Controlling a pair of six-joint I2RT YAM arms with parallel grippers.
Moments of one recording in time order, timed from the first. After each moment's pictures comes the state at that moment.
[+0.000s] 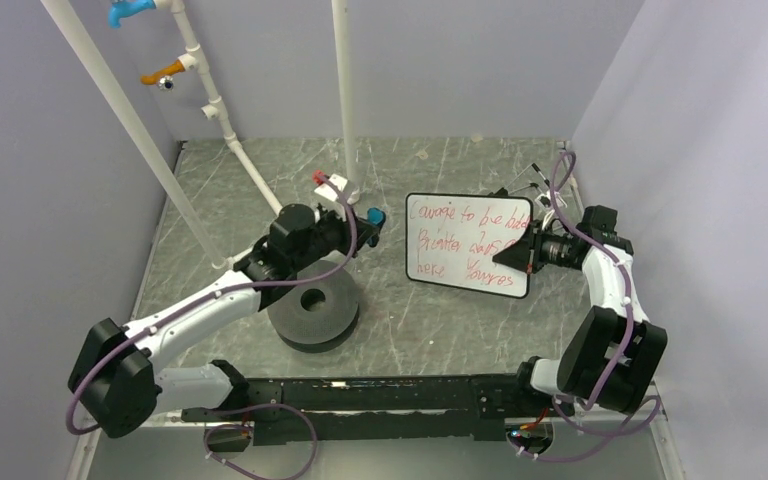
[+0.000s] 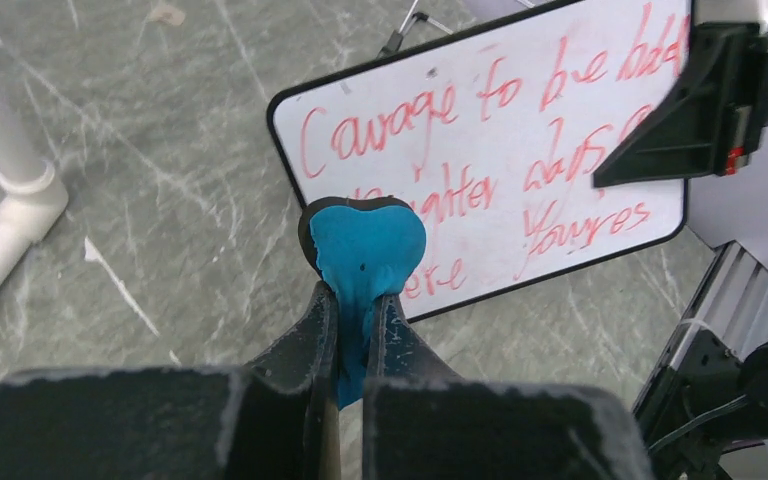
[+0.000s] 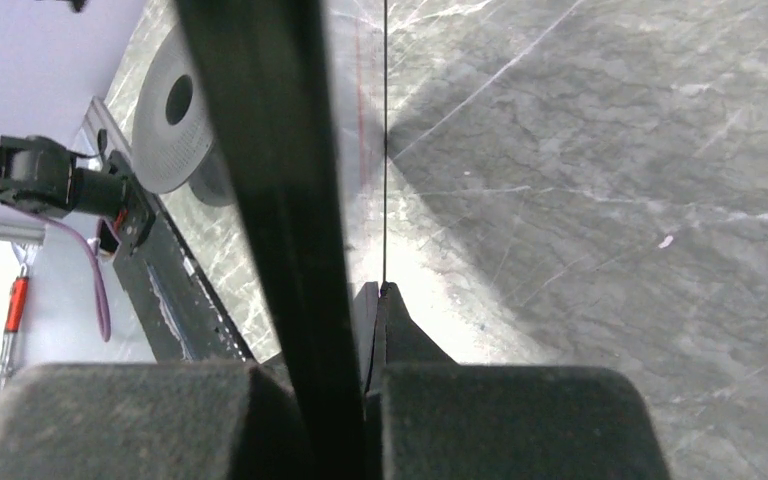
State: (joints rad) left arm -0.73 1.23 0.87 0.17 0.08 -0.31; right arm -0.39 1.30 0.88 -0.76 -1.15 -0.48
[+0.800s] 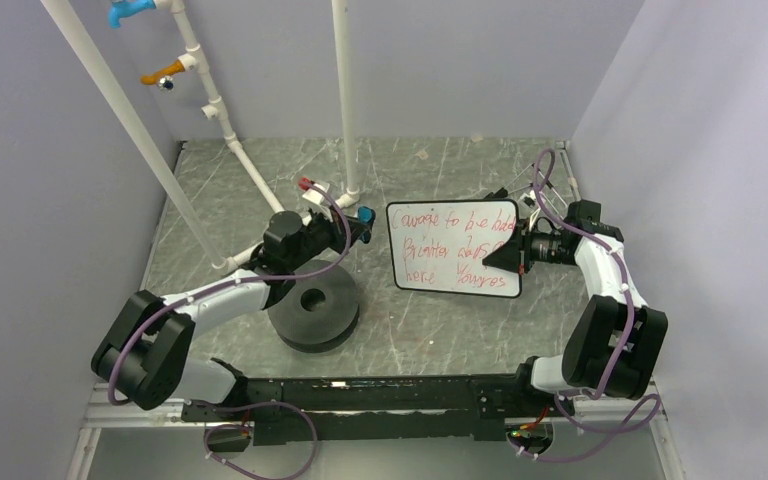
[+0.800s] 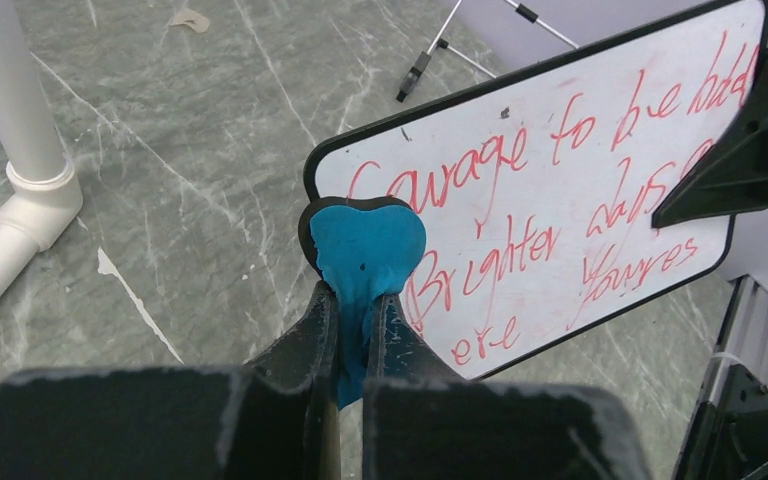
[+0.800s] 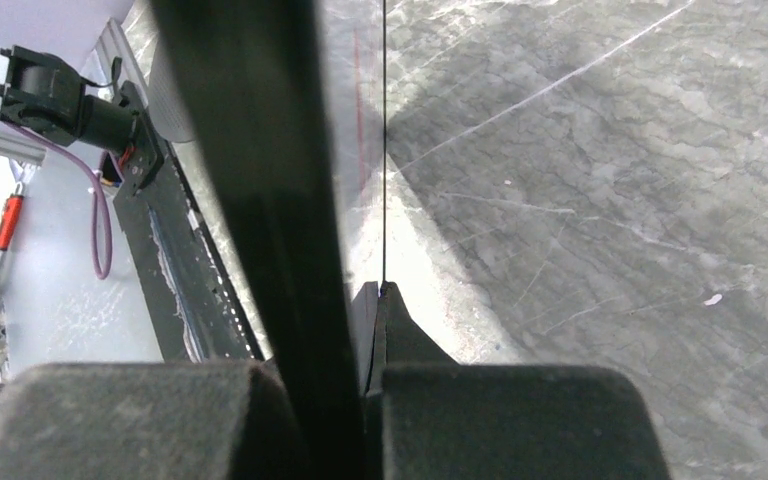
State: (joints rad) left arm -0.55 1.35 0.63 0.65 0.27 -0.37; right arm -0.29 1.36 0.93 -0.88 -1.17 -0.67
